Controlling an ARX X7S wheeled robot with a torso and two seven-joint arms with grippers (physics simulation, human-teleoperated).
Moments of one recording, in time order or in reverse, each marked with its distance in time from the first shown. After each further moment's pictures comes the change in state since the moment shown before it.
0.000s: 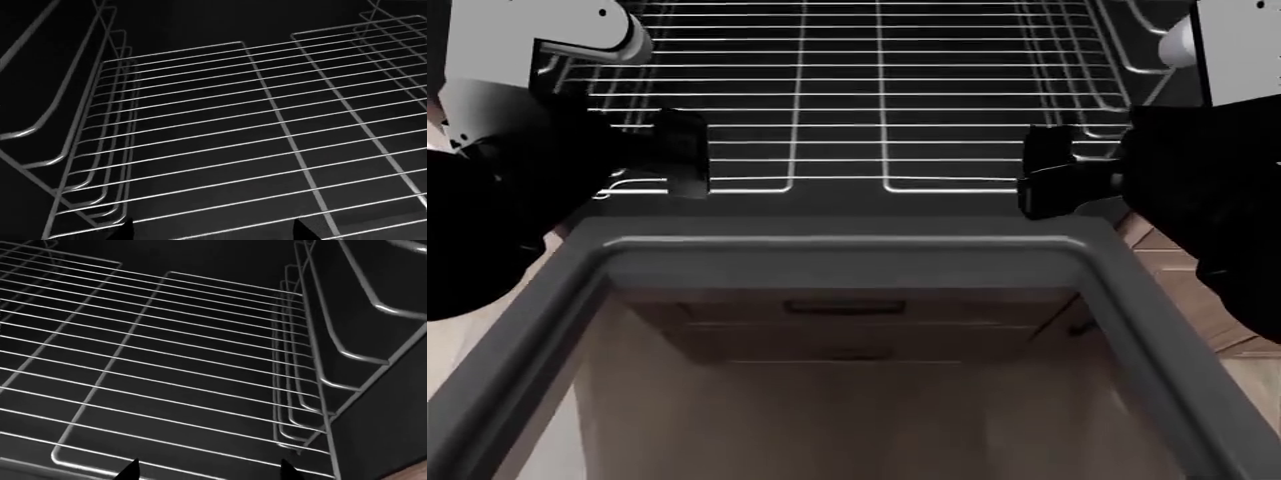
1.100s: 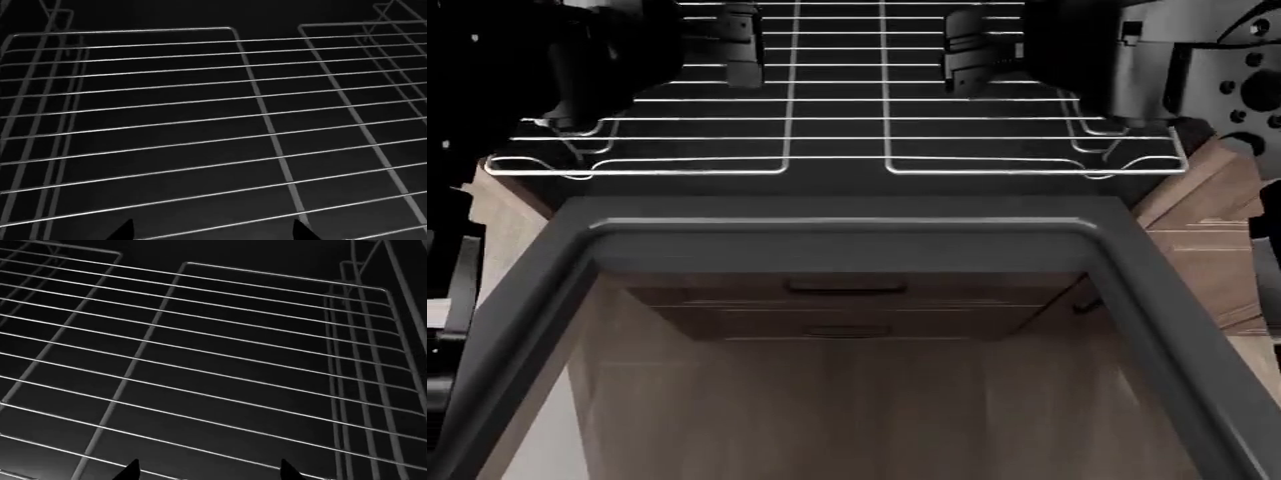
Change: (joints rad) left arm -0.382 0.269 0.333 -0.787 0.471 0.273 0.556; right arm 0.409 -0.349 -0.358 0.751 -0.544 -0.160 -0.565
